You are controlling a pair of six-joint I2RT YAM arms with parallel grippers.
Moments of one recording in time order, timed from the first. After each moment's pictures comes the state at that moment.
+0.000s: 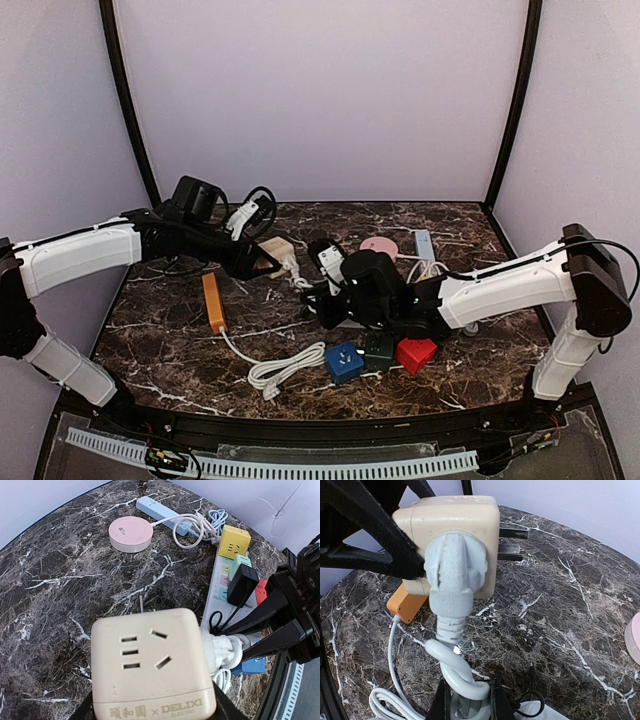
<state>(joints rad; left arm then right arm) -0.59 1.42 1.09 -0.39 0.40 0.08 1.16 1.69 1.00 0.22 0.27 0.27</state>
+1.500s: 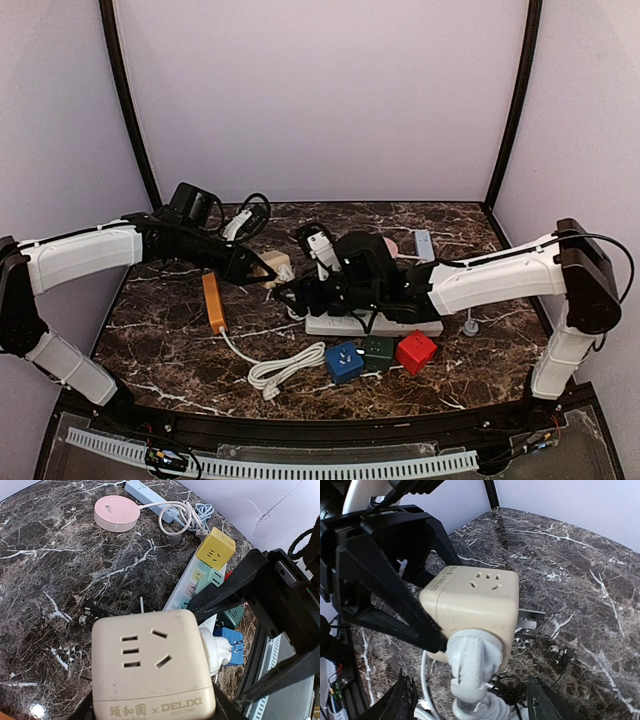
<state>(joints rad) -0.54 1.44 1.05 -0.42 0.59 -0.01 1.12 1.73 1.10 0.23 0.09 0.32</state>
